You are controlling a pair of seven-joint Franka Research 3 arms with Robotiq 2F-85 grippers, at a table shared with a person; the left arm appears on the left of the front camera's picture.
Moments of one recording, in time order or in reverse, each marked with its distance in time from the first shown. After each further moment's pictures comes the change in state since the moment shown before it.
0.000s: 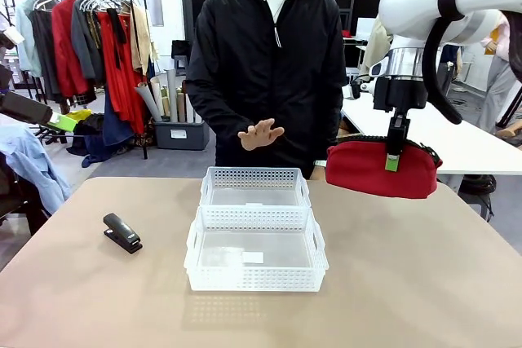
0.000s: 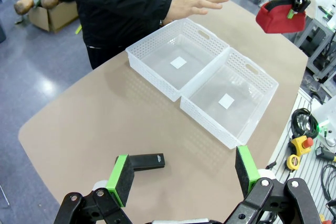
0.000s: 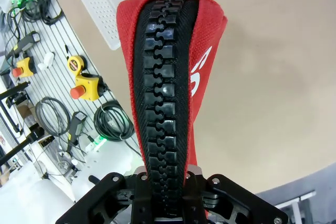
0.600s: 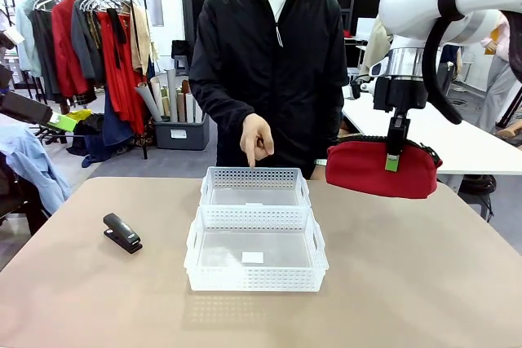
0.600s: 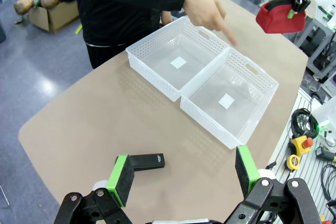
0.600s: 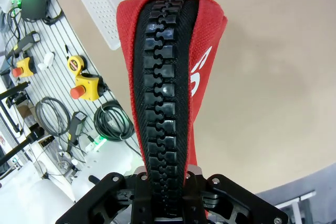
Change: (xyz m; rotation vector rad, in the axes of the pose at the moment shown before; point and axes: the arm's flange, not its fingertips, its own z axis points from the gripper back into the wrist) left arm 0.000 0.000 0.000 0.000 0.000 0.000; right arm 0.000 0.000 0.000 0.000 0.000 0.000
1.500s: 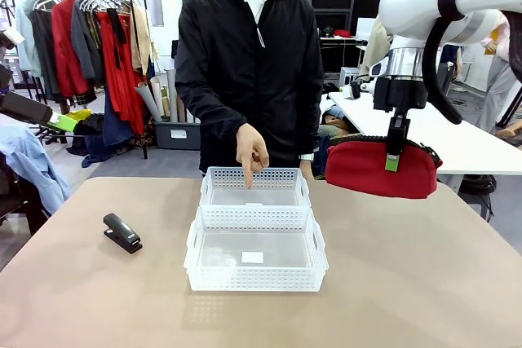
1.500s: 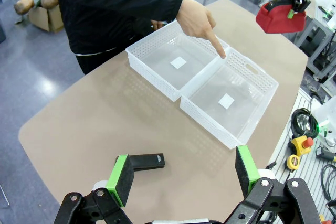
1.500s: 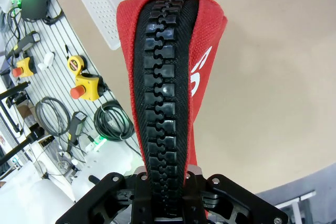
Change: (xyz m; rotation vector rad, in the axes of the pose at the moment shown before) left arm 0.000 0.000 0.000 0.000 0.000 0.000; right arm 0.000 0.000 0.000 0.000 0.000 0.000
